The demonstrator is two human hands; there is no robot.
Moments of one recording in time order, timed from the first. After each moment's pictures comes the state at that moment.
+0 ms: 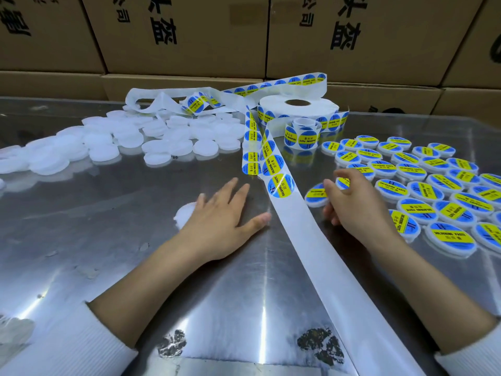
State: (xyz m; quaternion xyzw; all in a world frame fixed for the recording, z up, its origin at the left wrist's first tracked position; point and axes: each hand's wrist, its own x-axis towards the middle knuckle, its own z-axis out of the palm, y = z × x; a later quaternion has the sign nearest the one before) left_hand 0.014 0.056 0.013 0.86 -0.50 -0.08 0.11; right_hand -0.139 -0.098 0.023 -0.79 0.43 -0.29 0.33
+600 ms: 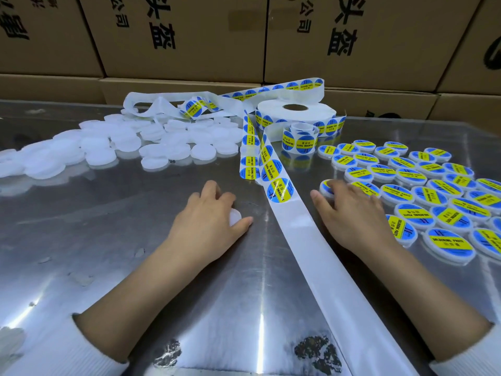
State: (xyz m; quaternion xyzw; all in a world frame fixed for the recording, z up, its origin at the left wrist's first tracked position) left_hand 0.012 0.063 0.023 0.89 -0.44 0.02 0.13; right_hand -0.141 -0.100 0.018 -0.88 0.44 -0.17 0.10
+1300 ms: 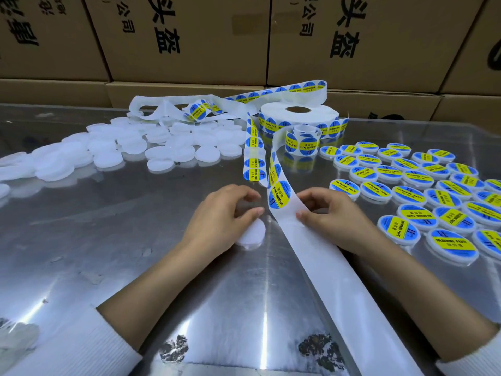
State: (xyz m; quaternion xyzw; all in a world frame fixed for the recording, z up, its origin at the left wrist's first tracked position) left_hand 0.017 0.053 0.015 0.77 -0.49 -0.02 0.40; right_hand -0.135 -0.084 0.027 -0.83 0.22 -0.23 0.45
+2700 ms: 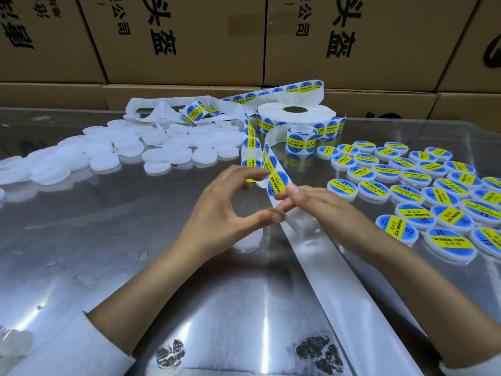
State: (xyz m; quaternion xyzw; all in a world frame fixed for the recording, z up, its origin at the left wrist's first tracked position) left_hand 0.002 0.058 0.039 0.66 -0.58 0.01 0.48; right_hand -0.138 -0.066 0.051 -0.84 0.18 -0.17 0.49
